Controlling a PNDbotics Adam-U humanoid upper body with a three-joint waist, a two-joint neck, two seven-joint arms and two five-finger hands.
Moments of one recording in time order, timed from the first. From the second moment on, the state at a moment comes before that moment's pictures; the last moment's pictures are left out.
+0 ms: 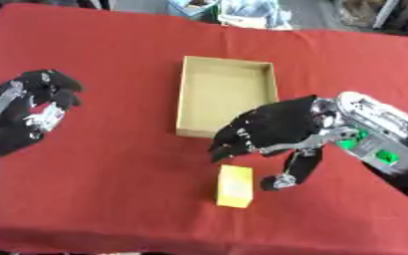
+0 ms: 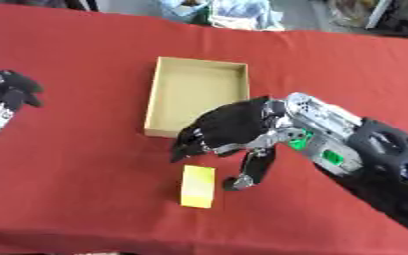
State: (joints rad) left arm -0.31 0.37 -0.02 -1.78 -0.08 -0.07 -0.42; right arm -0.72 -0.68 0.72 -1.73 0.64 -0.49 0.66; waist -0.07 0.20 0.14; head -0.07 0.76
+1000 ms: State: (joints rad) left arm -0.32 0.37 -0.02 -1.78 -0.08 -0.07 -0.42; right arm -0.71 -0.66 0.73 -1.70 0.72 -0.53 0.62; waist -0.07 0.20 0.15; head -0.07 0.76
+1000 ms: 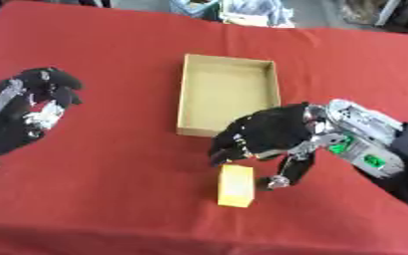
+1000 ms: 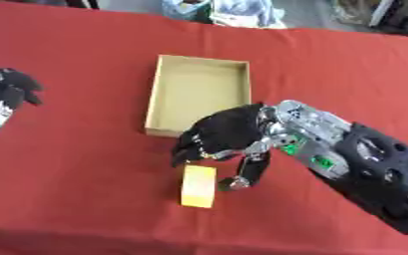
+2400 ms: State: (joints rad) left arm -0.32 0.36 -0.01 -1.78 -0.08 -0.07 -0.42; right arm -0.69 -0.66 0.73 -1.74 0.73 -0.52 0.64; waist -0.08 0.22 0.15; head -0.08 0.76
